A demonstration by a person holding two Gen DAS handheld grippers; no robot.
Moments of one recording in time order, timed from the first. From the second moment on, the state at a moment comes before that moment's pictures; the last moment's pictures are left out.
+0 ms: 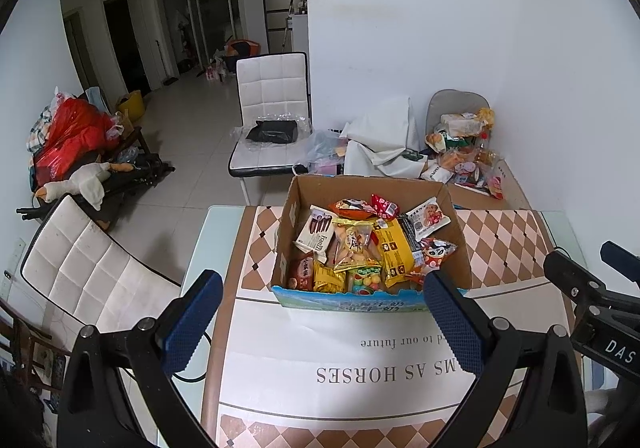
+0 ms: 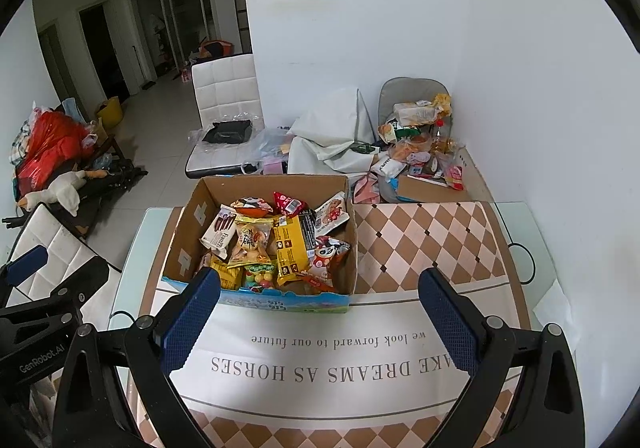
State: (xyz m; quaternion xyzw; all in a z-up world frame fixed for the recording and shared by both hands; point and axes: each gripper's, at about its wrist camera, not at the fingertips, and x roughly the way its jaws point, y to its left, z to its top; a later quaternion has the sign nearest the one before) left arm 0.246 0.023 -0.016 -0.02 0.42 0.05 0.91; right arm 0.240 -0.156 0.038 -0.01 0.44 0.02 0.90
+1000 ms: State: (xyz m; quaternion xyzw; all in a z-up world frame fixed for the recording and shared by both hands) left arm 0.246 0.022 -0.012 -0.02 0.42 0.04 0.91; right arm 0.233 -0.161 0.044 0.00 0.44 0.02 0.90
